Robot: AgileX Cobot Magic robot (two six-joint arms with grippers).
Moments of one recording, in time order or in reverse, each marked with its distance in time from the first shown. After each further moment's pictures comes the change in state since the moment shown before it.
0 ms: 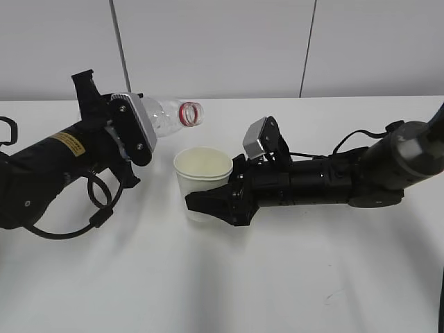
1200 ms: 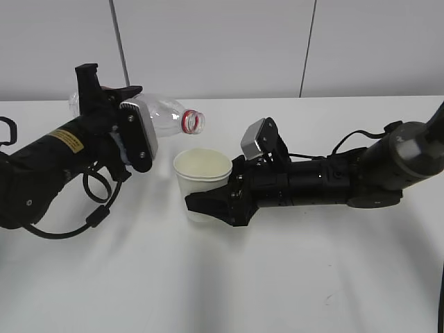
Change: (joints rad) left arm -0.008 0.000 0.000 -0.042 -0.051 0.230; right arm 0.006 0.000 0.000 0.008 0.022 0.003
